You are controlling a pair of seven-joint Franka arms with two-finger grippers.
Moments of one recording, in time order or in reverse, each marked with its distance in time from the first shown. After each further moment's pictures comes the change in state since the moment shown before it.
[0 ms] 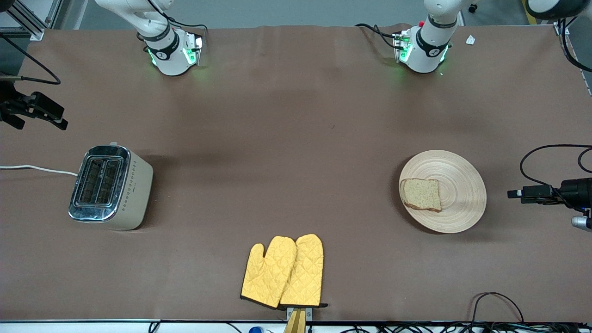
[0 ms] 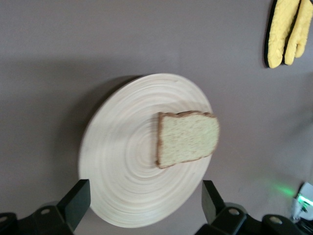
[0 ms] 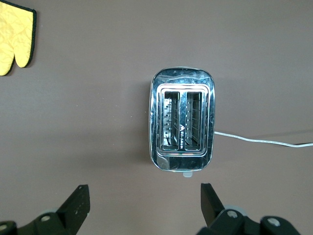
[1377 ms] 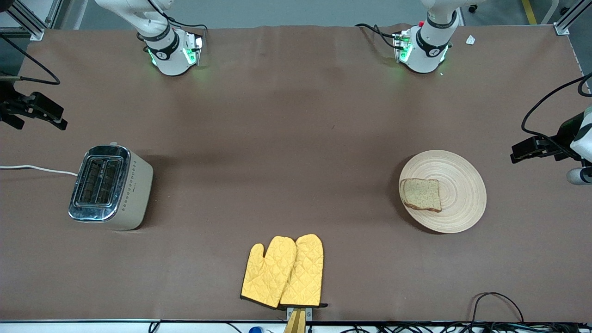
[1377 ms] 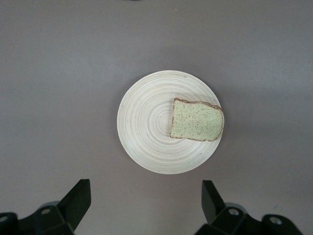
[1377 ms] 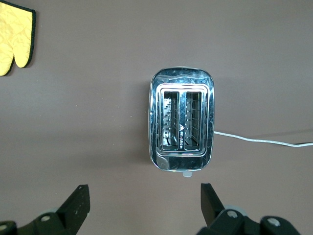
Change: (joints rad) left arm -0.314 -0.394 -0.002 -0.008 0.440 -0.131 -0.484; right arm 0.000 0.000 -0.002 0.000 0.000 0.000 0.000
